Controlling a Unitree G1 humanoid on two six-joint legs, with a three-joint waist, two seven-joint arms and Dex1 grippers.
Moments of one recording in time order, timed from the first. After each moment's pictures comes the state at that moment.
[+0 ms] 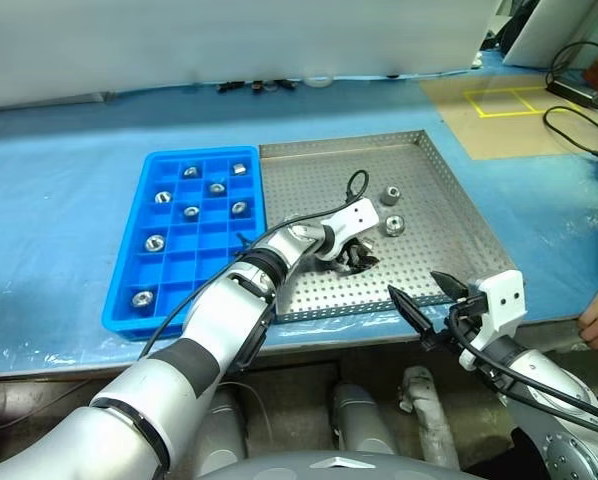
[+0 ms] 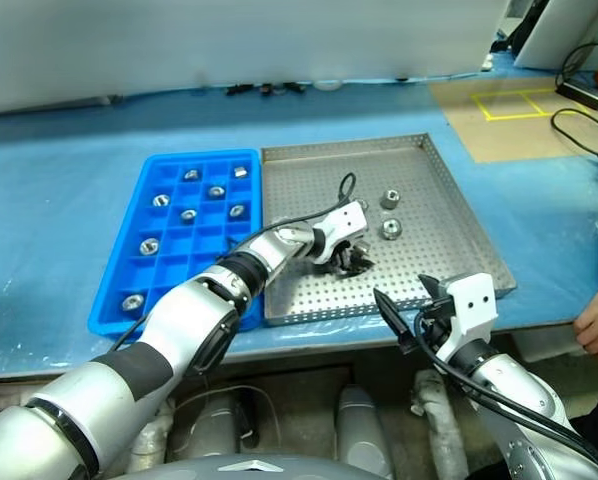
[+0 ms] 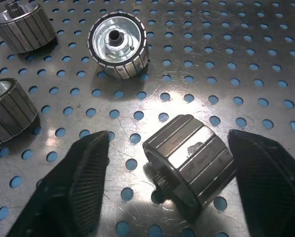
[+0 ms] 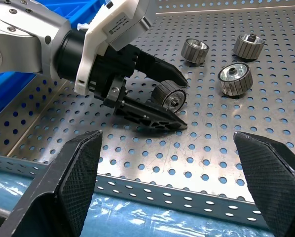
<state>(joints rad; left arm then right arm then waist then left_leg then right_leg) -1.17 -0.16 -0.20 1.35 0.22 -0.10 -0.76 0.36 -0.42 -0.26 -0.84 0.55 0.70 0.32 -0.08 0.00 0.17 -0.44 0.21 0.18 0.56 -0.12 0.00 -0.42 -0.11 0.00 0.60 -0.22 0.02</state>
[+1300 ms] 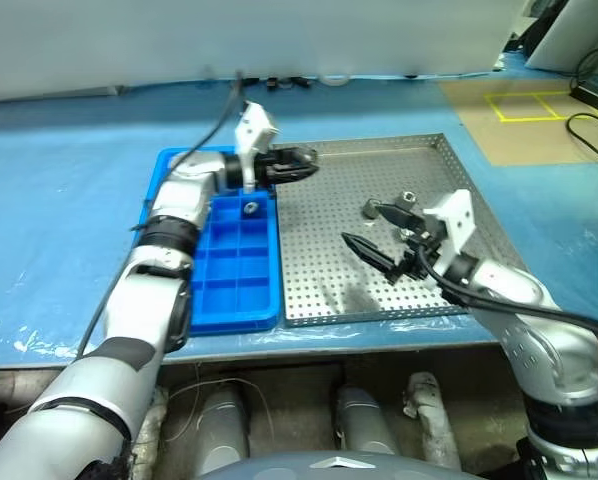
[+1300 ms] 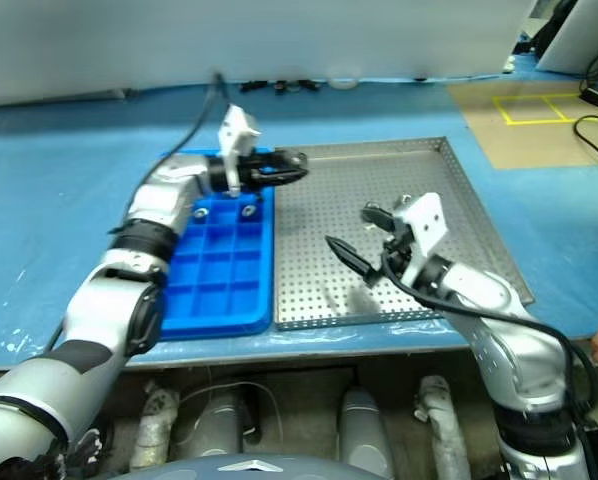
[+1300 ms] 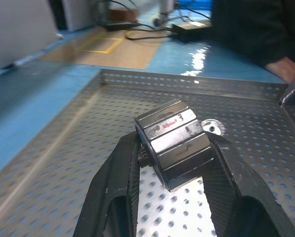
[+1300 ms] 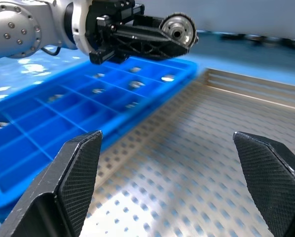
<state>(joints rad) -1.02 0.29 0.07 0.69 -0.15 0.16 -1.17 -0.24 -0.53 -0.06 -0.52 0.58 0.68 0.56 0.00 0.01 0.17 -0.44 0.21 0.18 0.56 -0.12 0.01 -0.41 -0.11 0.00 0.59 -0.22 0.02</state>
